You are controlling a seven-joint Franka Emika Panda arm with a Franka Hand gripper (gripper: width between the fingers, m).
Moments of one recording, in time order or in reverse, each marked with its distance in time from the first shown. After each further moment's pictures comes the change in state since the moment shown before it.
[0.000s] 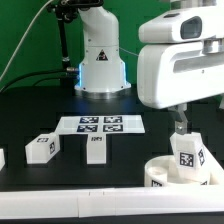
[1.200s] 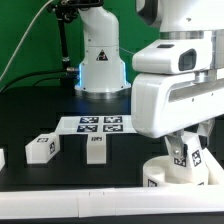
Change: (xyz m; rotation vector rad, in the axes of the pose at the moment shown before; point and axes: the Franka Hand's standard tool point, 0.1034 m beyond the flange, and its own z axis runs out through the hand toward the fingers) arm -0.012 0.012 0.037 -0.031 -0.011 -0.014
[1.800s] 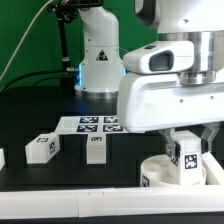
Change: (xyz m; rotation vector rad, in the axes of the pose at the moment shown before) arm 0.003 0.007 0.002 0.001 0.028 0.443
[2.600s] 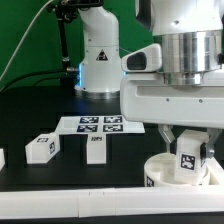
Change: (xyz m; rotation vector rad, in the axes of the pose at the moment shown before) arm -0.001 -0.001 0.000 0.043 -0.007 0.951
